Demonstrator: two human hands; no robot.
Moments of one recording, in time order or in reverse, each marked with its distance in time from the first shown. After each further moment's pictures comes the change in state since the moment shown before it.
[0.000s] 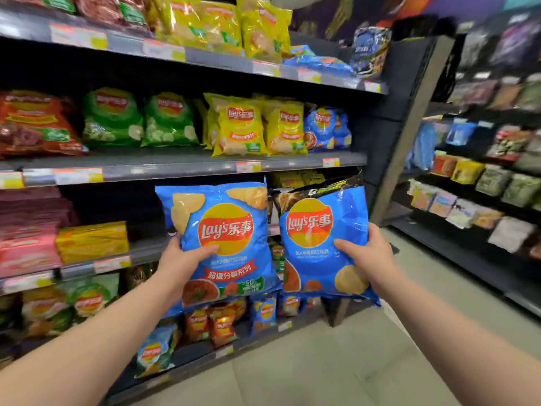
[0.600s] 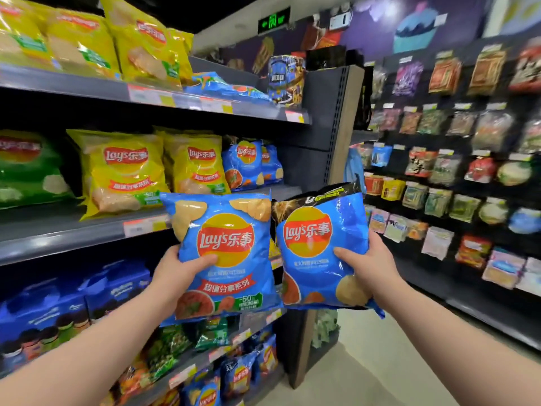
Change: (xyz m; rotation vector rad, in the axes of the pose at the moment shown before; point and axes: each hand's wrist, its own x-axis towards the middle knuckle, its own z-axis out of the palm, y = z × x) left_hand 0.157 0.031 0.232 0.121 -0.237 0.122; right_hand 0.186 0.026 -0.108 -0.040 0.253 -0.019
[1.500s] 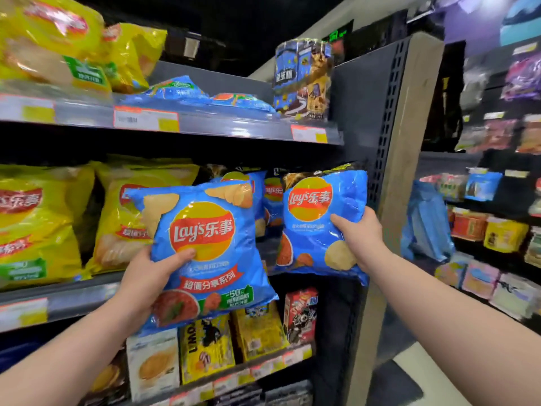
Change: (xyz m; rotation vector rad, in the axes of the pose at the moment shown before) left_hand 0.256 0.041 0.163 -0.071 0.342 0.210; right_hand 0.451 0.027 0.091 0.222 -0.117 -0.131
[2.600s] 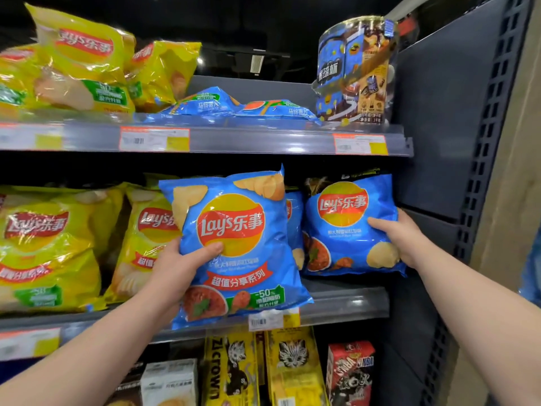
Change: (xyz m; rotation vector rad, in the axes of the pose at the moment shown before) left_hand 0.072 0.023 0.047 0.016 0.117 0.014; right_hand 0.167 0.027 0.054 0.225 -0.418 0.102
